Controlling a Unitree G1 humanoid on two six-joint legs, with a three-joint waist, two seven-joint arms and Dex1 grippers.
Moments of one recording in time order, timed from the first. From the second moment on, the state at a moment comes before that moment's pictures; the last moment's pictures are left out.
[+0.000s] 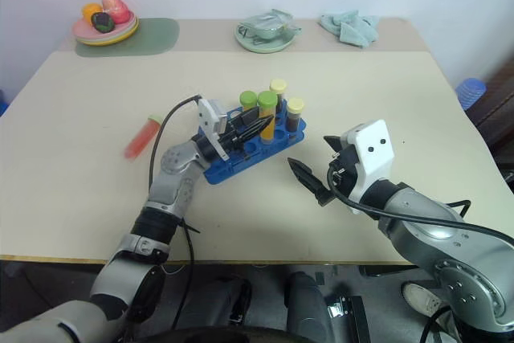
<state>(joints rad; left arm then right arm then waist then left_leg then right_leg) -0.58 0.08 -0.09 0.38 -0.27 -0.15 -0.80 -0.06 -0.72 -0.26 -0.87 1.04 0.94 0.04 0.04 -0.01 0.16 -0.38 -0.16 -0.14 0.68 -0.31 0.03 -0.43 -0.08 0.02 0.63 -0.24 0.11</state>
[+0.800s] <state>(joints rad) -0.54 0.10 -0.10 0.38 -0.25 -0.32 -0.90 -0.06 -0.72 -0.26 -0.87 1.04 0.94 0.03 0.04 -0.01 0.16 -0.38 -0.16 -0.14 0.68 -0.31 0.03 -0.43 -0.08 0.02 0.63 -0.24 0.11</state>
